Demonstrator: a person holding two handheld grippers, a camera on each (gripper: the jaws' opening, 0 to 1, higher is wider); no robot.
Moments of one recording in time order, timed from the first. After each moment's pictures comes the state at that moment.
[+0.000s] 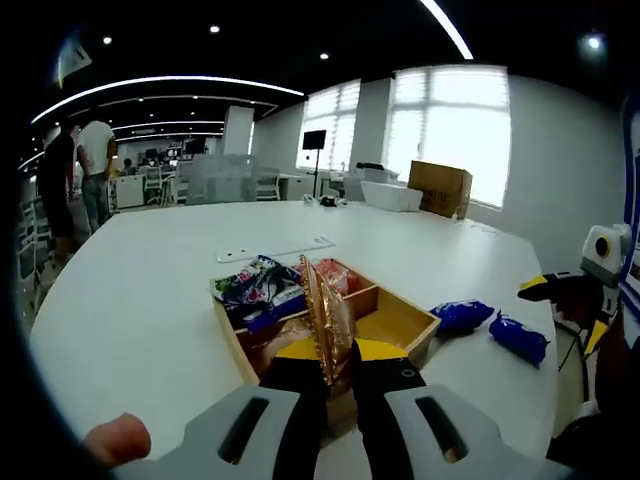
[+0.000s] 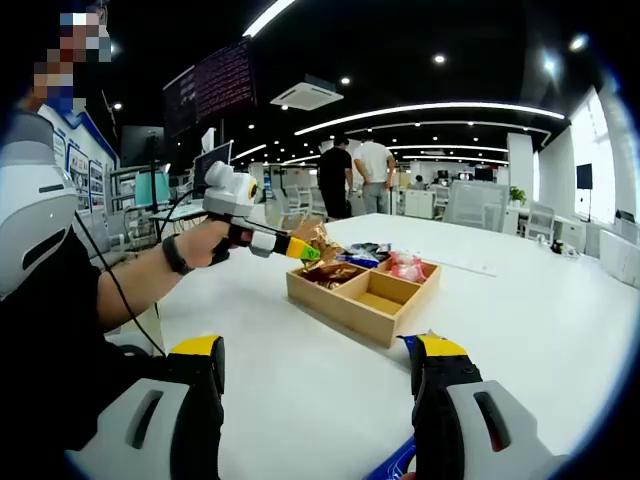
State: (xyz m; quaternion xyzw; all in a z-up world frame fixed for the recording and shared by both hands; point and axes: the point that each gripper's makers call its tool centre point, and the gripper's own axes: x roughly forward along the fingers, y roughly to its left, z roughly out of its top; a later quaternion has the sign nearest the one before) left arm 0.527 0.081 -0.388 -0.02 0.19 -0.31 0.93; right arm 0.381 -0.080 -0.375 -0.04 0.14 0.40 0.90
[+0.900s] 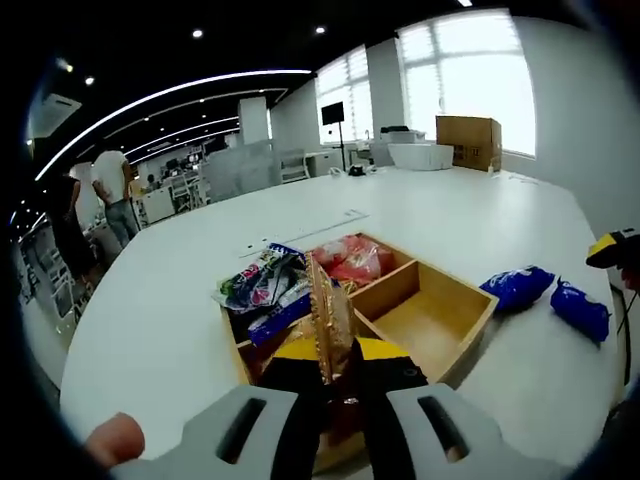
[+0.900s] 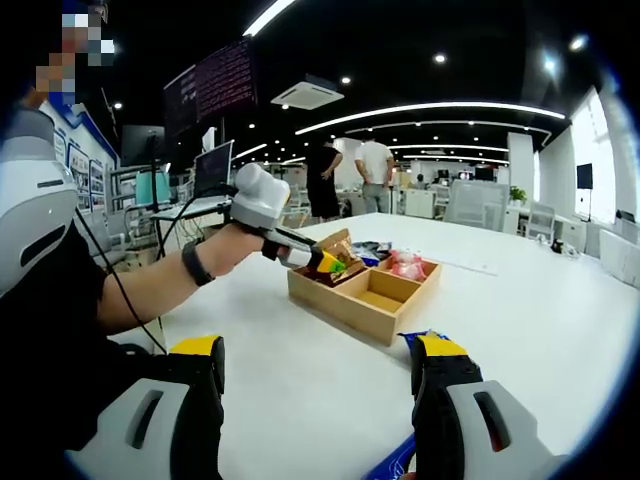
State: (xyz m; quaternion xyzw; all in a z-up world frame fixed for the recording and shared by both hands) left arm 0.549 0.067 -0.408 0.08 0.21 -0.24 0.94; right arm 0.379 -0.081 -0.376 -0.04 0.14 0.40 0.90
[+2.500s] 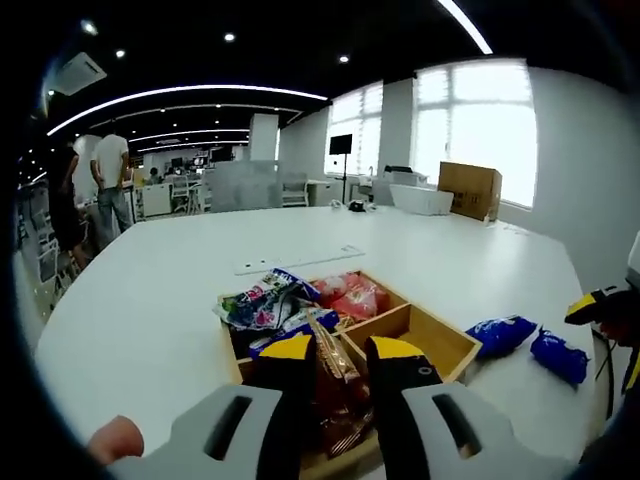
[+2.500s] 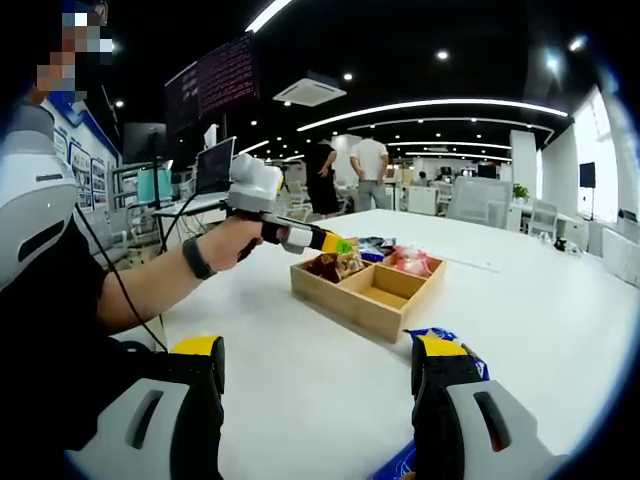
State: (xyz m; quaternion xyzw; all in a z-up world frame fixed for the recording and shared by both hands) left arm 0.558 0.073 -0.383 0.00 0.15 -0.25 0.96; right arm 0.378 -0.077 -0.382 -0.04 0.15 0.41 0.90
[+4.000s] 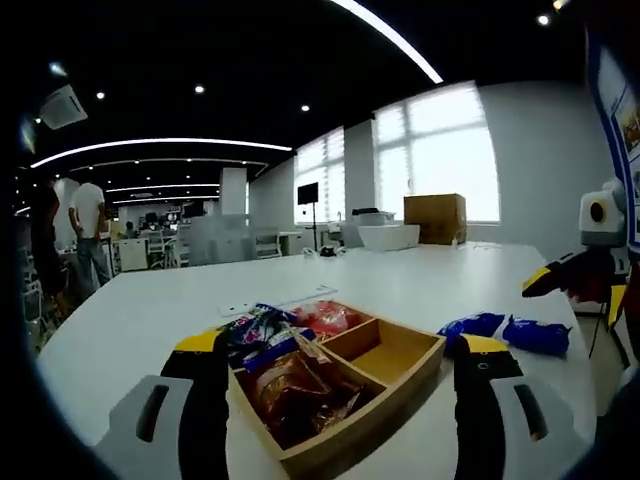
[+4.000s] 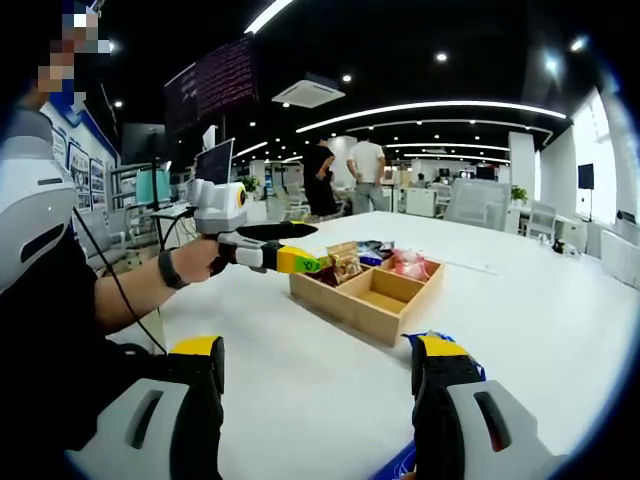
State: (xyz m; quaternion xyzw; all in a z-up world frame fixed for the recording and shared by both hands) left arm 0.509 0.073 -0.365 0.02 0.03 -0.32 0.95; right arm 0.379 -0.077 -0.377 -0.04 0.15 0.41 0.90
